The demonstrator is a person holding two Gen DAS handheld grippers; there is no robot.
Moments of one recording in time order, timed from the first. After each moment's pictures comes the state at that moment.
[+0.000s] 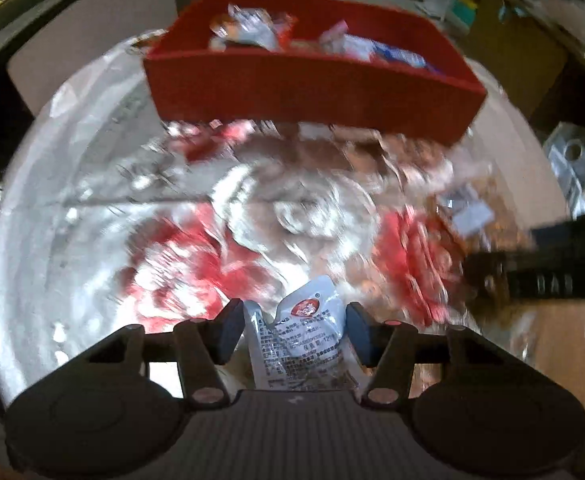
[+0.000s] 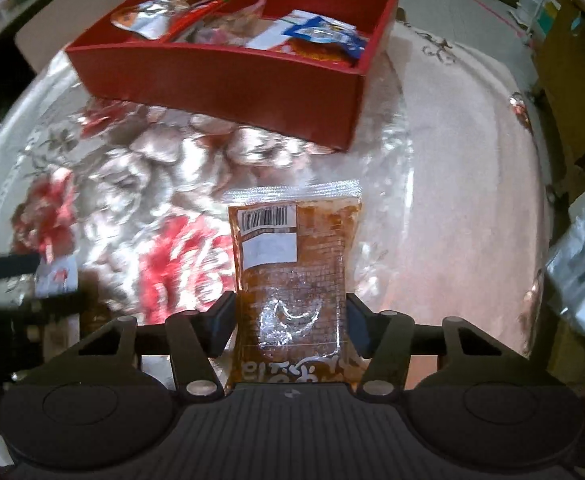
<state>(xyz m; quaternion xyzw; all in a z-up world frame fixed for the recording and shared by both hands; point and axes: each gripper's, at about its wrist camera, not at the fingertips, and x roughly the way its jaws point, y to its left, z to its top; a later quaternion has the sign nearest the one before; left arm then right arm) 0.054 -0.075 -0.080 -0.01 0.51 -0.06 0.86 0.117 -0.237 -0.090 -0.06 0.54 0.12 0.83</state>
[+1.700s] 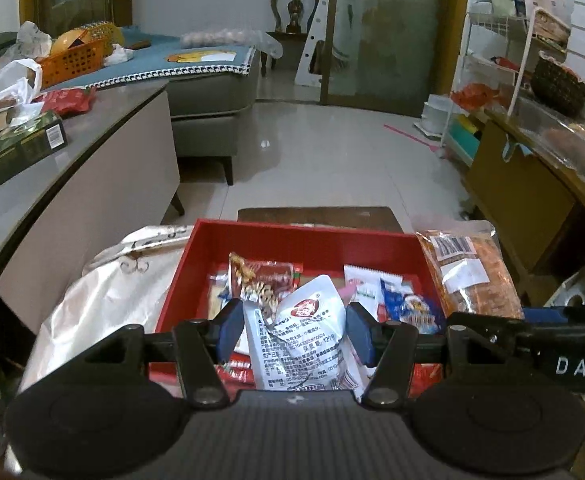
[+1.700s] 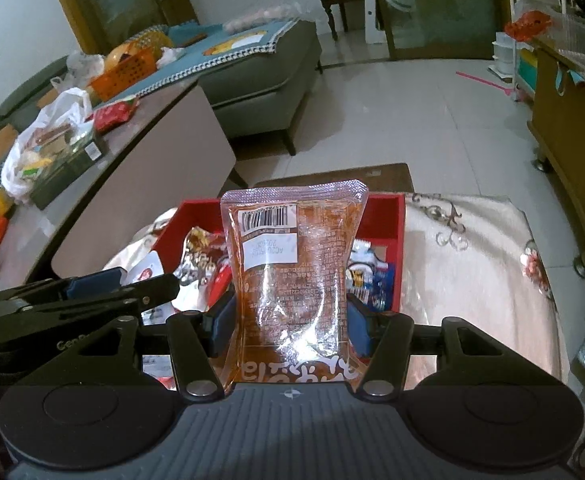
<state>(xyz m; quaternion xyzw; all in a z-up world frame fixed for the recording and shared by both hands) 0.190 -0.079 0.018 -0.02 0.35 -0.06 0.93 0.202 -0.237 0.012 0.10 0.39 0.13 0.91</state>
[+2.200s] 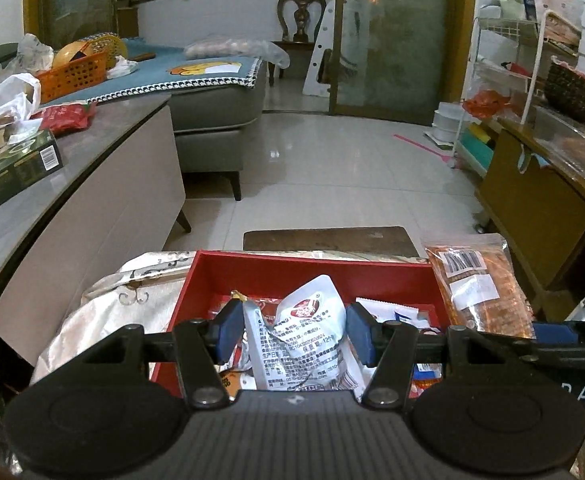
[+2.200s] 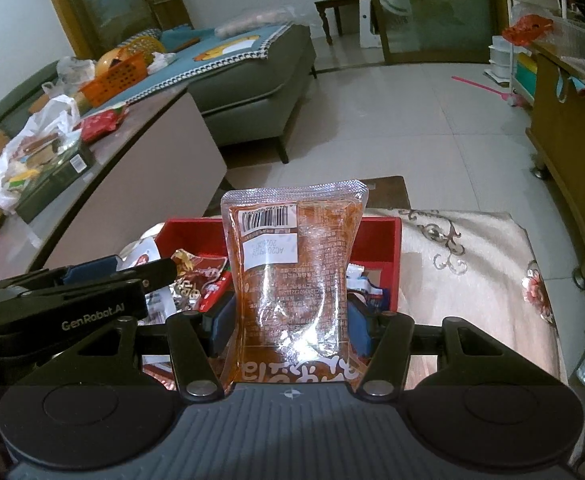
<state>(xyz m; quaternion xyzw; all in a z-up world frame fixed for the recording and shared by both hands) 0.224 -0.086 0.017 -0.01 0.34 -0.04 0.94 0.226 -0.237 0.011 0.09 0.38 0.12 0.91</state>
